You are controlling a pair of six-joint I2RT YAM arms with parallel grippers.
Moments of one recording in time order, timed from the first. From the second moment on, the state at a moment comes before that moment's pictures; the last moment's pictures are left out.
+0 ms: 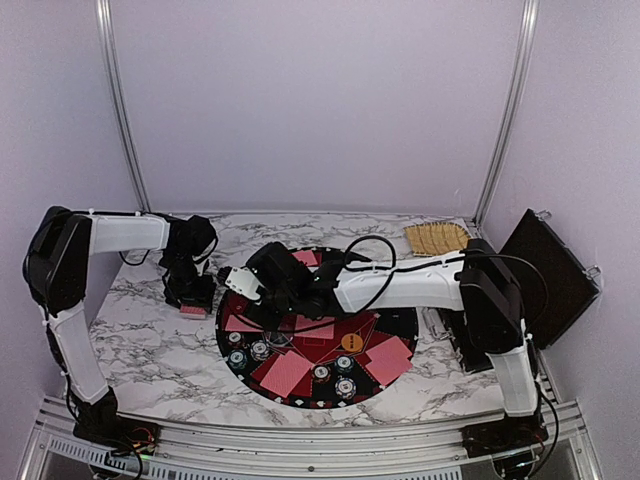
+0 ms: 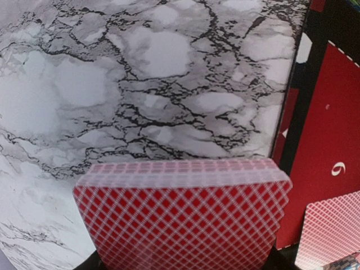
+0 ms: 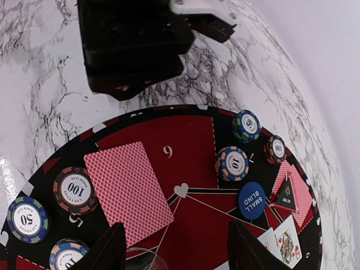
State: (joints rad) left arm -0.39 1.86 1.26 -0.90 -0.06 -0.35; right arm 1.12 2.19 1.72 -0.24 0.23 -0.30
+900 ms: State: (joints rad) left arm -0.59 2.04 1.67 -1.00 -0.04 -0.38; right arm 0.63 1.86 1.26 -0.12 -0.17 0.33
